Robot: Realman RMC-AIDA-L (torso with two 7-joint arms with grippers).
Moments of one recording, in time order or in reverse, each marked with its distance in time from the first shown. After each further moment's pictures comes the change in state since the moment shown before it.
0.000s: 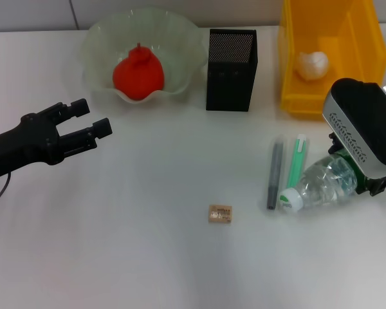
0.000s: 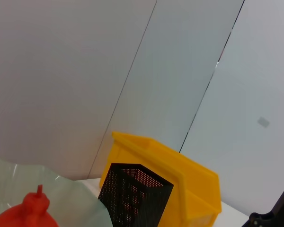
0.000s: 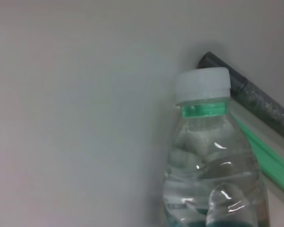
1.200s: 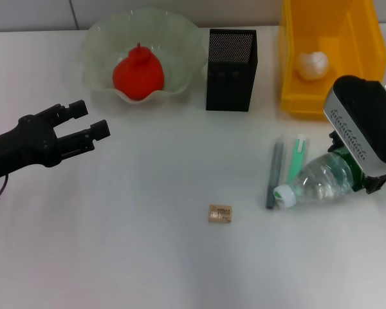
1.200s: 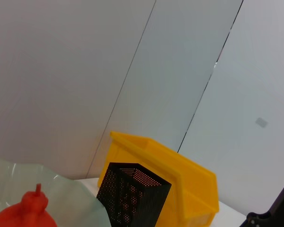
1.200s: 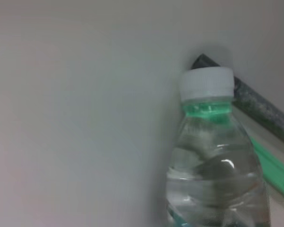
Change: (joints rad) left arm 0.006 0.004 0.000 0.000 0.000 0.012 -0.002; right arm -0.013 0.002 0.012 -0.017 0.010 0.005 0.011
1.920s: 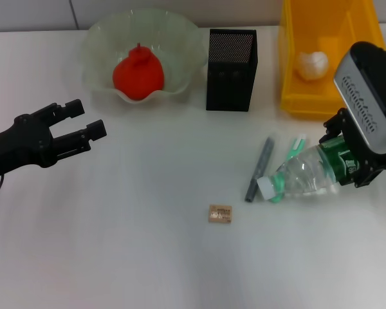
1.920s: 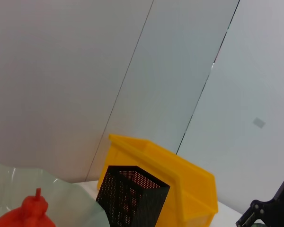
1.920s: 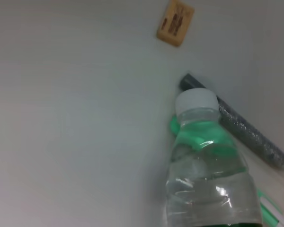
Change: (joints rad) left arm 0.006 0.004 -0.003 0.008 -0.002 0.014 0.007; right arm 0.006 -0.005 0.127 -0.067 0.092 -0.091 0.022
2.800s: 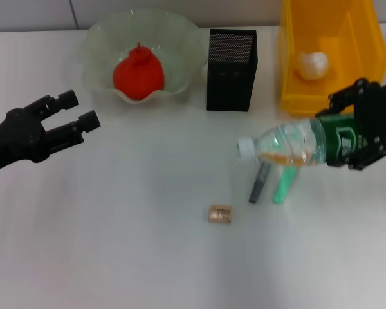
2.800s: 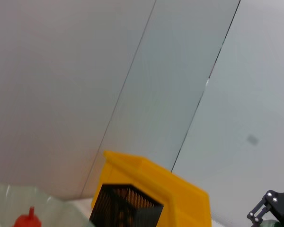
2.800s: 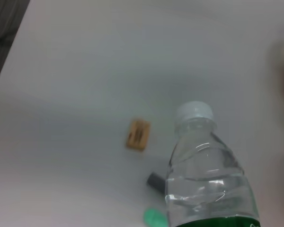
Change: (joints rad) left arm 0.005 -0.004 -0.061 -0.006 0.000 0.058 0.003; right arm -0.010 -0.030 0.373 -0.055 0.238 -0.202 -0.059
